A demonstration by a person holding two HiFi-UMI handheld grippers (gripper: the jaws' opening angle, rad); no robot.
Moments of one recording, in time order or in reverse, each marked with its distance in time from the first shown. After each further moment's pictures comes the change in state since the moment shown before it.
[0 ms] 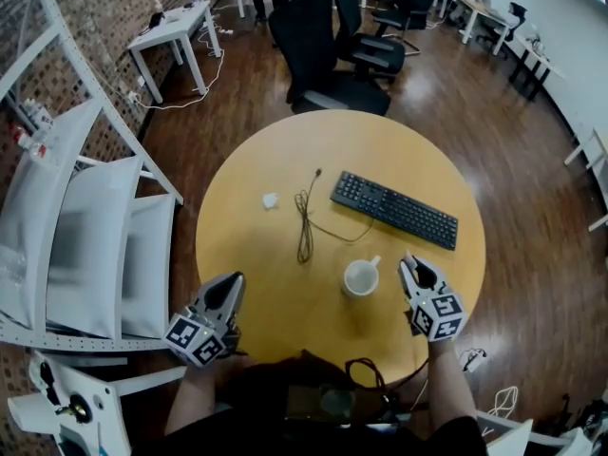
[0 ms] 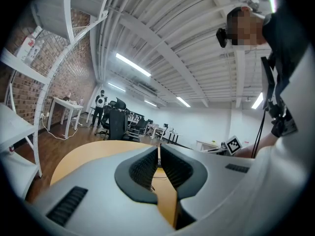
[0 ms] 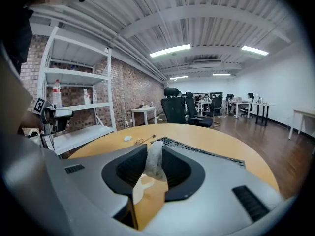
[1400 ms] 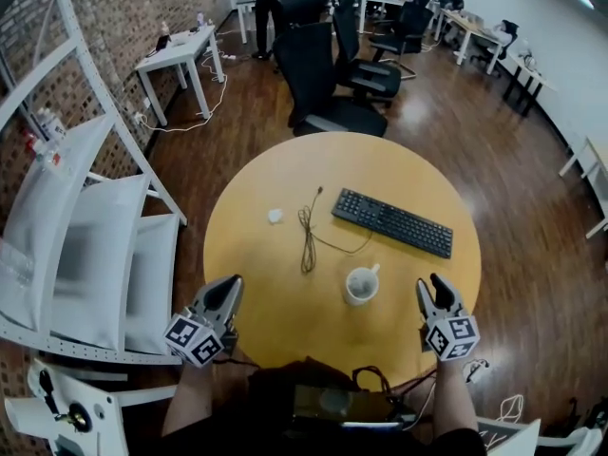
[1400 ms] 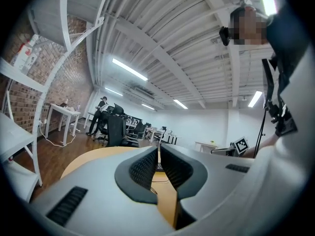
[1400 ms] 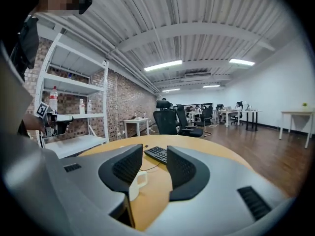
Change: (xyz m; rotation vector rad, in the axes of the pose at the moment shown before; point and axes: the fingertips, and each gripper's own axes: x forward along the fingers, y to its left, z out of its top) left arm -0.014 0.006 0.016 0.054 -0.043 -0.023; right arm -0.063 -0.020 -0.001 0.030 -0.154 -0.094
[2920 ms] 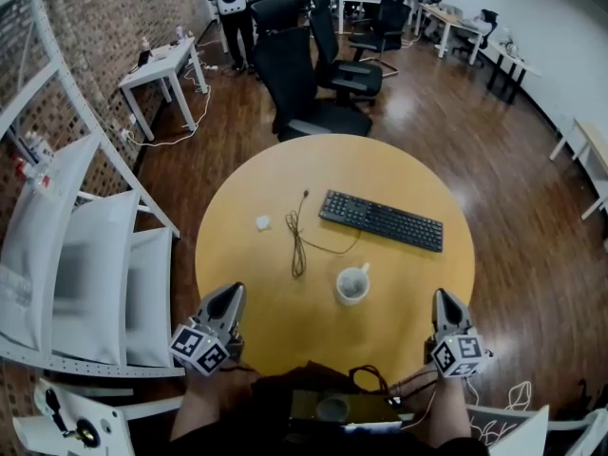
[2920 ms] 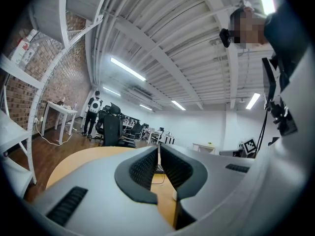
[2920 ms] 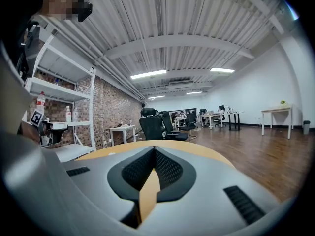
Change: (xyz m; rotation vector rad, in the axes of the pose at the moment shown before) left arm 0.017 -0.021 -0.004 -0.015 -0.015 -0.033; right arm -0.069 -0.022 -0.006 0.083 -0.091 -0.162
